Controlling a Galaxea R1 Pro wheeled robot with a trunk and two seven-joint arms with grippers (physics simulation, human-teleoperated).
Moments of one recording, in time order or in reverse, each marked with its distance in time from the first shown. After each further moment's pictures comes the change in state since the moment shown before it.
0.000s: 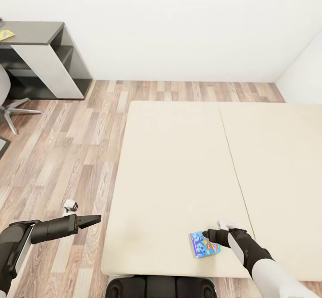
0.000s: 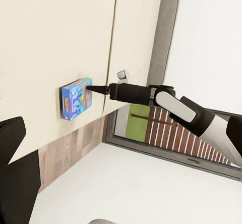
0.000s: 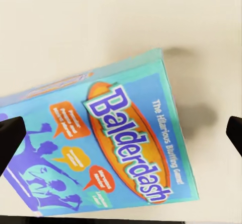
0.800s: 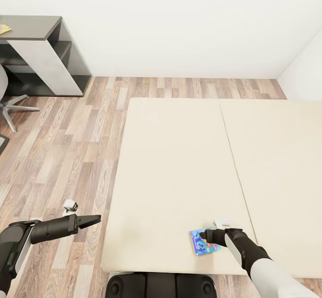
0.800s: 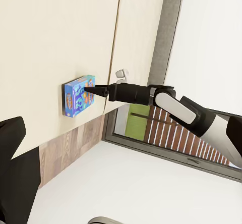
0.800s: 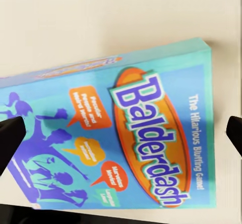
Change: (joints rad) left arm 0.000 0.001 0.000 0.000 -0.001 0.000 0.000; right arm 0.000 -0.001 0.111 -0.007 -0.003 -0.016 0.017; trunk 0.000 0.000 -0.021
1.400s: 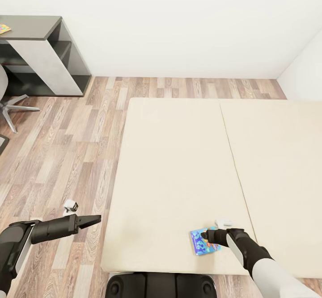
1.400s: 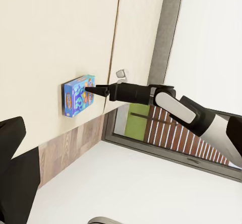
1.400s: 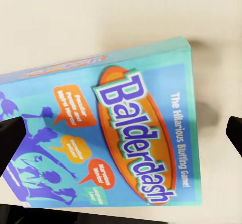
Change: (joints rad) left arm 0.000 -0.001 0.000 0.000 0.000 0.000 0.000; right arm 0.000 -0.012 0.001 0.000 0.000 0.003 0.004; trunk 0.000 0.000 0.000
